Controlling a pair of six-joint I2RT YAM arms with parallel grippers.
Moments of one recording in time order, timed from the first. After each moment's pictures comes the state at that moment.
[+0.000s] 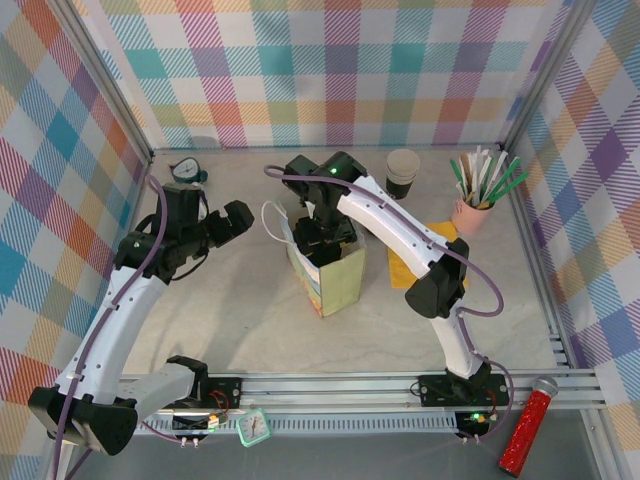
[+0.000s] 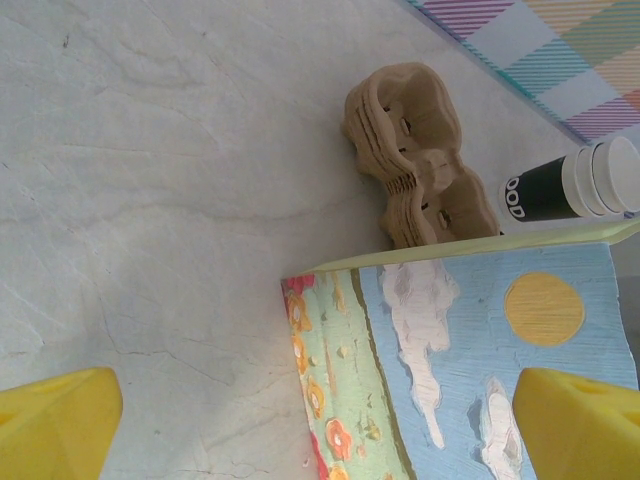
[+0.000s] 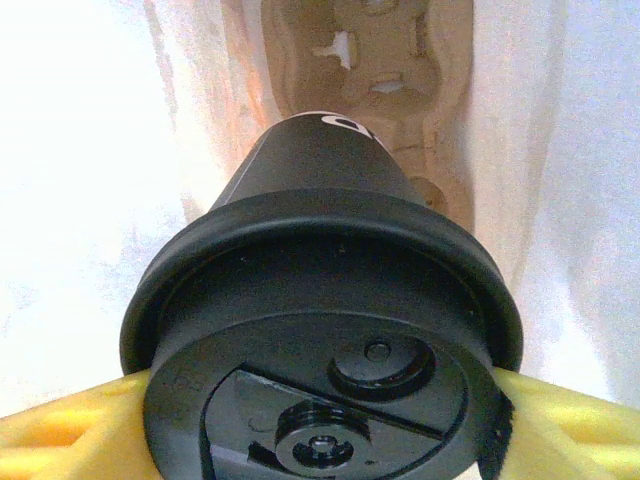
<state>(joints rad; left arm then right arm) -0.26 1.06 1.20 -0.89 0.06 -0.72 0.86 2.13 2.38 -1.69 -0.03 0.50</state>
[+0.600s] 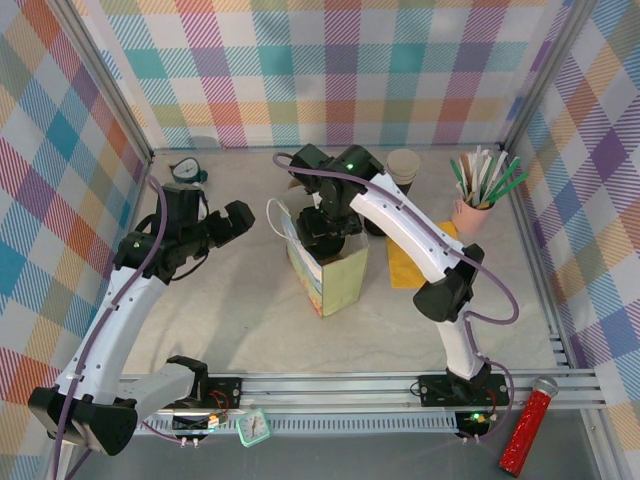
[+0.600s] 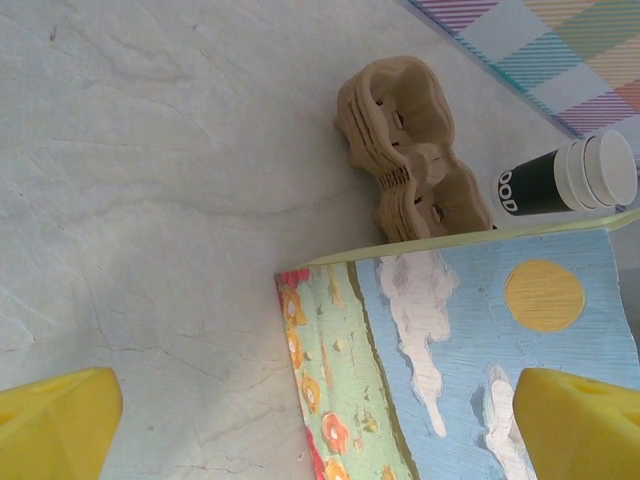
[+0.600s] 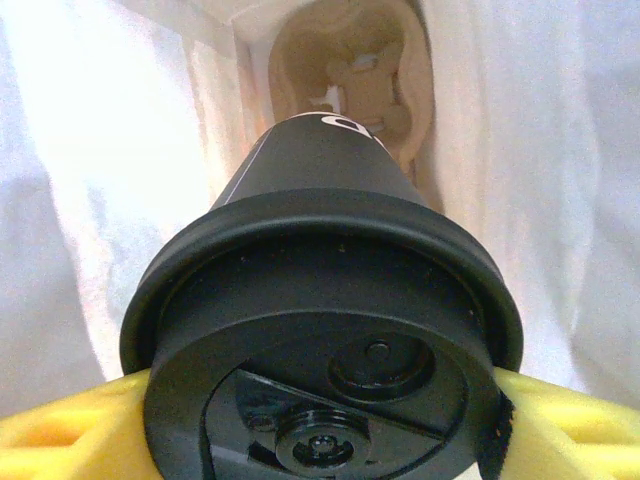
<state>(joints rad) -0.26 1.06 1.20 -0.89 0.08 -0.71 0.86 2.06 2.43 -1.69 0.02 0.52</state>
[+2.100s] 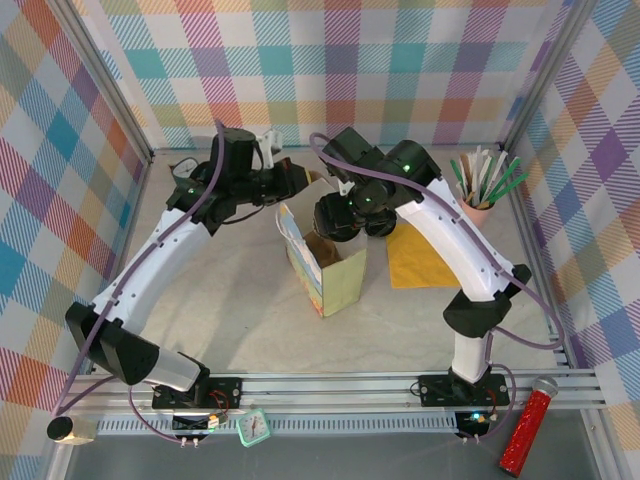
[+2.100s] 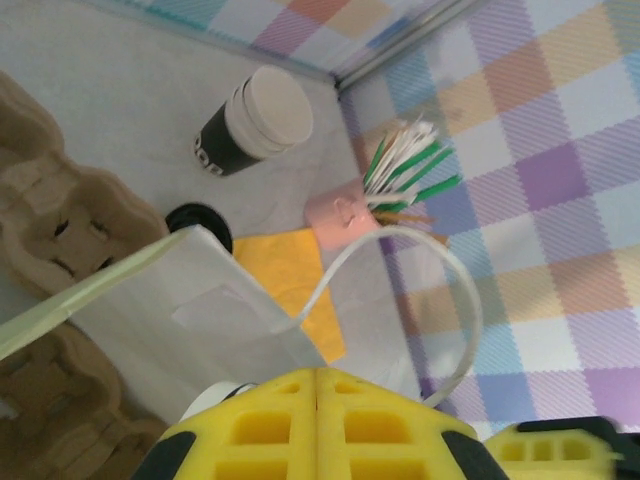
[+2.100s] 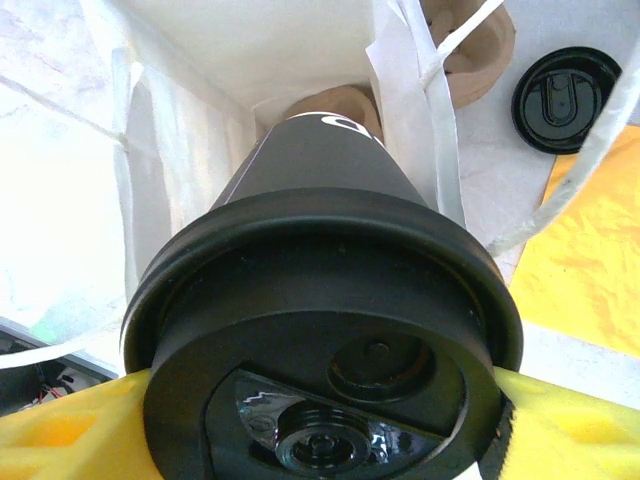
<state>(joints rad) -0.50 1.45 1.57 -0.62 0.39 -0.71 0.86 1.85 2.41 -1.67 0.10 0.51</state>
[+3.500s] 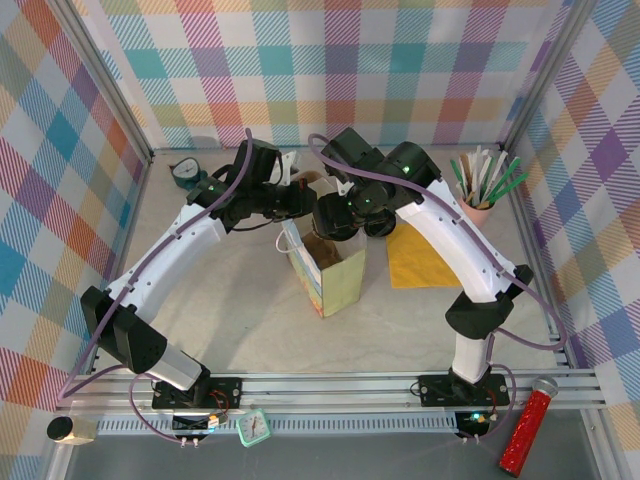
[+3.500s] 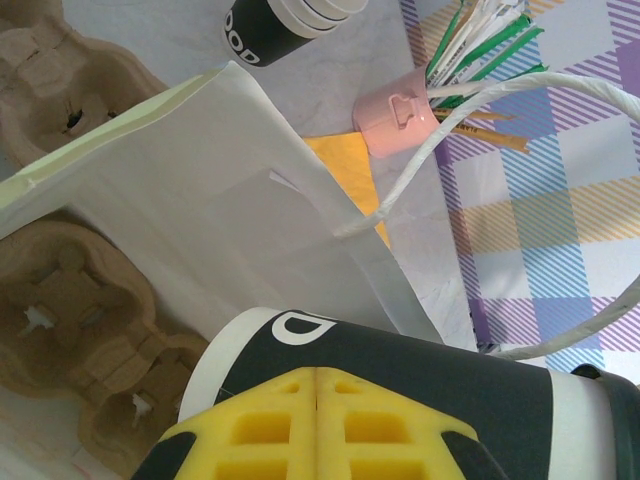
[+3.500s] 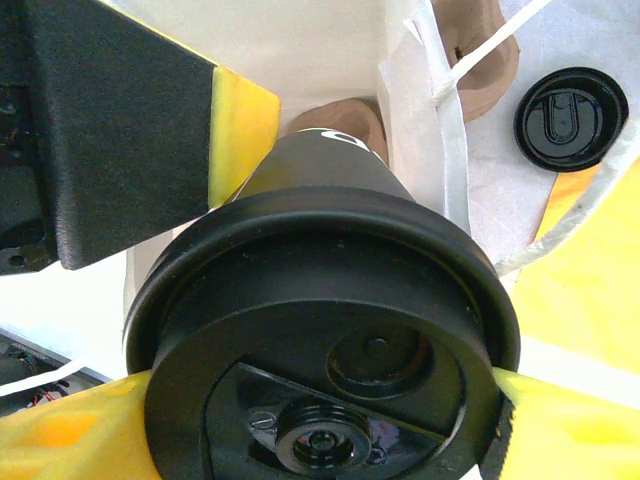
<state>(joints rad) -0.55 1.52 1.57 -0.76 0.40 -0.63 0.86 1.84 2.38 -1.63 0.10 0.49</state>
